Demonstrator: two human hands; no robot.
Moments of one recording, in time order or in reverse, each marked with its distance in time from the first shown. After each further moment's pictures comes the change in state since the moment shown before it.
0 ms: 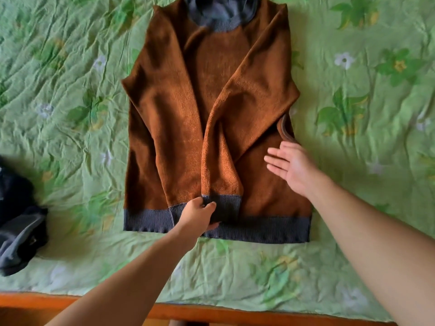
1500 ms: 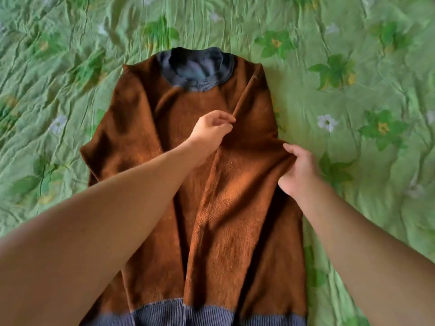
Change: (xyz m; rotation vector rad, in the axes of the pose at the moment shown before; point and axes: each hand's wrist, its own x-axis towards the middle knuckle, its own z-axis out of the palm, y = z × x) left_hand 0.122 0.322 0.092 0.273 -0.137 0.746; right_hand 0.108 -0.133 0.030 0.539 0.053 -0.034
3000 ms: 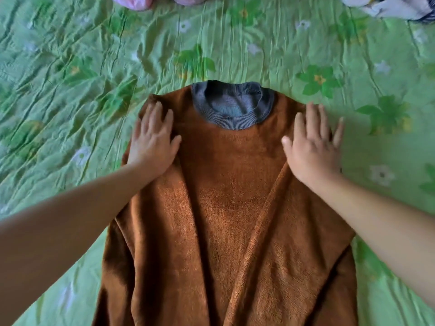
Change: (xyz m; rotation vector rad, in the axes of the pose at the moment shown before) left_hand 0.073 -0.073 -0.191 1.141 0.342 0.227; right_hand 0.096 -0.025 0.107 -2.163 0.233 -1.337
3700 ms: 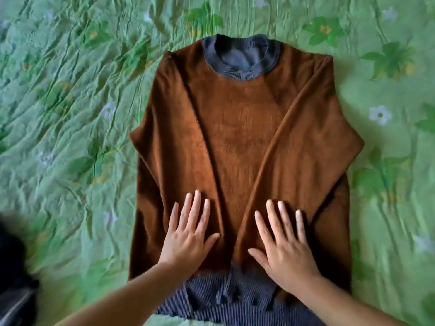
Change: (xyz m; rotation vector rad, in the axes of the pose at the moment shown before) left_hand -0.334 0.062 0.030 0.051 -0.267 0.201; right_hand -0.340 -0.077 -0.021 0.170 -0.355 -0.348
